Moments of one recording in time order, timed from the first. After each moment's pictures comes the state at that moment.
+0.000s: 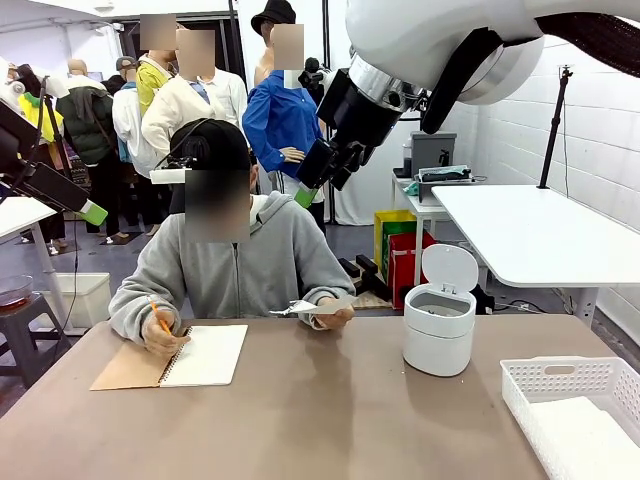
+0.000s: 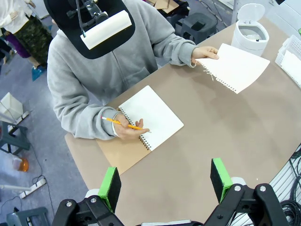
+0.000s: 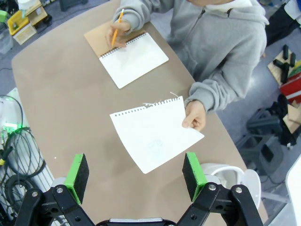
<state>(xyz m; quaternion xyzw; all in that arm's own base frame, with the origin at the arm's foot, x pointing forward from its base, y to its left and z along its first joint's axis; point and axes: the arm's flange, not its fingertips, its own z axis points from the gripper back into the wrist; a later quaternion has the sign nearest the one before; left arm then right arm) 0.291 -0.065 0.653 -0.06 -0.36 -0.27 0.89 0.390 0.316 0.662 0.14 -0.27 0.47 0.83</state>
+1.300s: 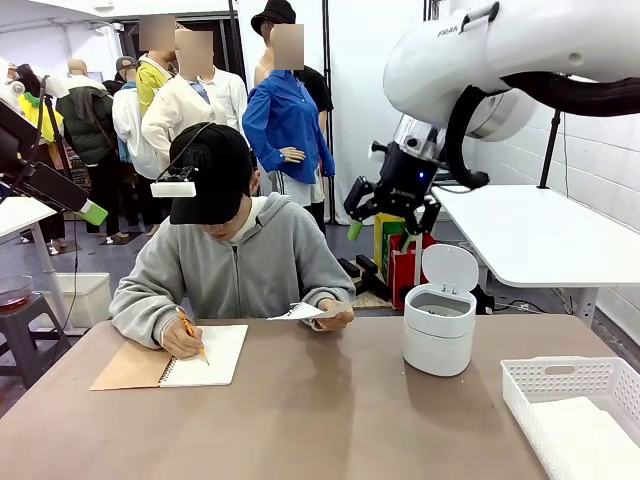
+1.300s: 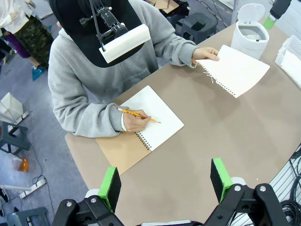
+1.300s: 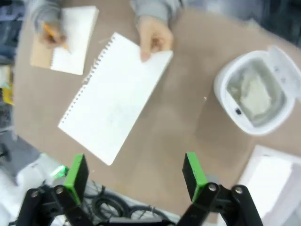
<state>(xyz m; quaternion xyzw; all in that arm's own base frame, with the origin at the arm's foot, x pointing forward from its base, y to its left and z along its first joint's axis) 0.291 -0.065 0.653 -0.06 -0.36 -0.27 0.89 0.485 0.248 0.571 0.18 -0.06 0.09 0.98</state>
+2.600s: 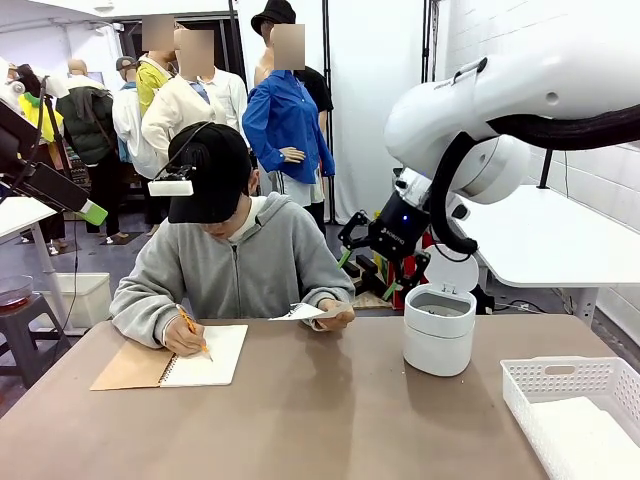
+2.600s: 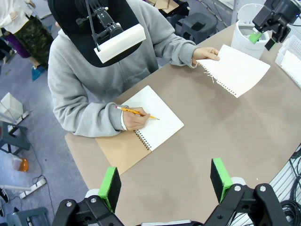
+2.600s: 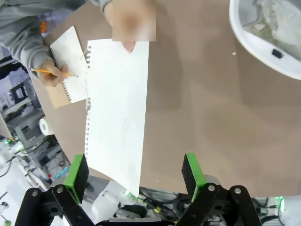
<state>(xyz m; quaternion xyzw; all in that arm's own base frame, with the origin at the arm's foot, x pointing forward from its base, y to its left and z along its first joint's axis) 0.291 -0.065 0.653 -0.06 -0.36 -0.27 0.89 0.483 0.249 0.496 0.27 0.02 -0.17 0.95</state>
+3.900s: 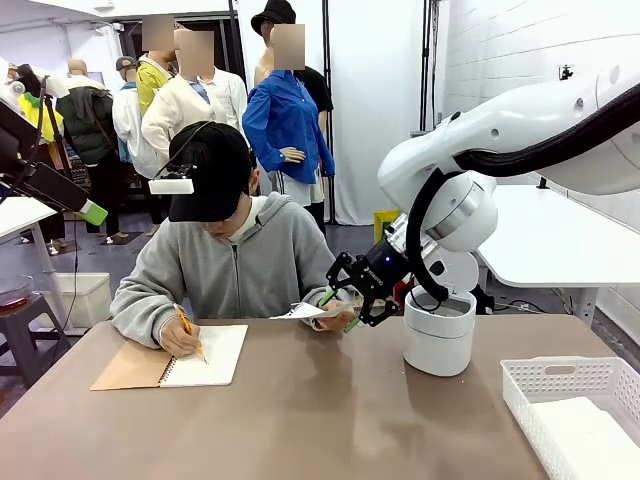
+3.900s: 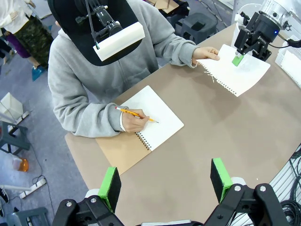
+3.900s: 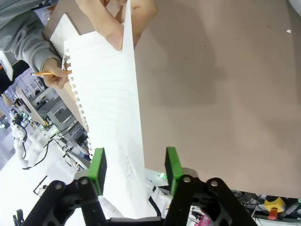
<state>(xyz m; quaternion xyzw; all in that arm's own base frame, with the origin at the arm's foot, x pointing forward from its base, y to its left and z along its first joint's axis) 0.291 -0.065 0.653 -0.06 -0.36 -0.27 0.89 0.510 0.268 0.409 0.35 0.13 -0.22 0.90</state>
